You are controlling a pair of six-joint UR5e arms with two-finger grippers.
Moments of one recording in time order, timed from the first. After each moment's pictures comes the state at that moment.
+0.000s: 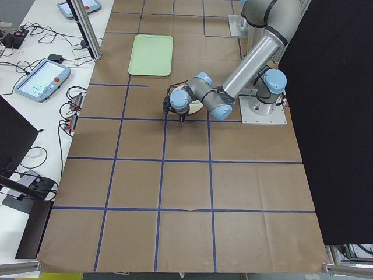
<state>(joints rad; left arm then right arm) -0.93 -1.84 -2.07 -1.12 1.30 0.86 1.58 -1.60 1.62 -1.68 -1.58 0.04</state>
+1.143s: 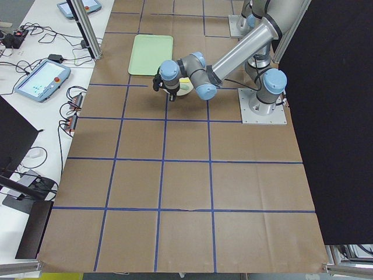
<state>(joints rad) -1.24 -1.84 -1.94 -1.08 1.24 0.50 1.58 -1.59 1.62 -1.68 -1.58 0.04</state>
